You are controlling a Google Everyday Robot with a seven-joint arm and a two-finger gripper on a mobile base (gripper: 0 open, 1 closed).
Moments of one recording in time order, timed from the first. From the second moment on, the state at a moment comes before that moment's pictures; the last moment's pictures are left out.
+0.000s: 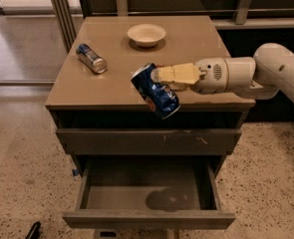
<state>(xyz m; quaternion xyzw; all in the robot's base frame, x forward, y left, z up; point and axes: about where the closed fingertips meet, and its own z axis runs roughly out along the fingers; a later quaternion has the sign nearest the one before) 0.548 -0.042 0.914 -0.27 0.67 0.65 0.24</state>
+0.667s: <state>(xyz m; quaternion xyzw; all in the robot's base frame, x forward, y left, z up) 0.547 -0.066 0.868 -0.22 0.69 0.61 0.32</state>
